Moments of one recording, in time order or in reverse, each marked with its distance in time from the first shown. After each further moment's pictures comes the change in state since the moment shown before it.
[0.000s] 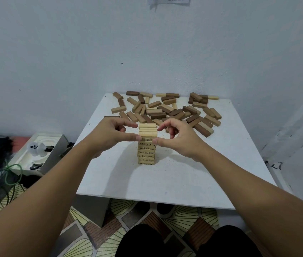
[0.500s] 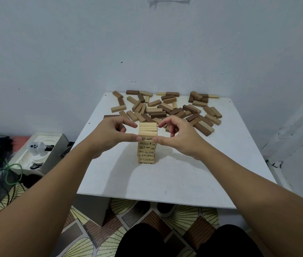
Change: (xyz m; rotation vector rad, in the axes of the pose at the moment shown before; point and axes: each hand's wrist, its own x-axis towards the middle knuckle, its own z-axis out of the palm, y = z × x) left_hand 0.000 -0.003 0.003 -0.002 -0.006 -0.005; right_hand 0.000 -0.003 -0.002 -0.002 0.005 0.012
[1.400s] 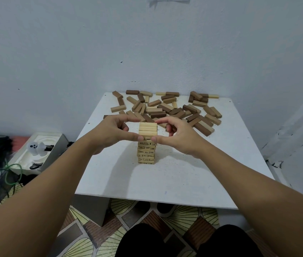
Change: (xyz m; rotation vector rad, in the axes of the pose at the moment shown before) left_hand 0.004 0.013 -0.001 0.007 -0.113 -0.010; right_hand 0.007 0.000 -0.001 -0.032 -0.072 0.033
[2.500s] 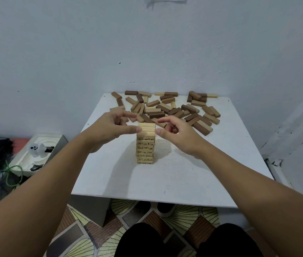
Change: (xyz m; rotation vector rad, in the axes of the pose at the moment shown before) left_hand -0.004 0.011 -0.002 -0.032 0.044 0.028; right_hand -0.006 0.005 -0.003 0.094 0.007 0.027
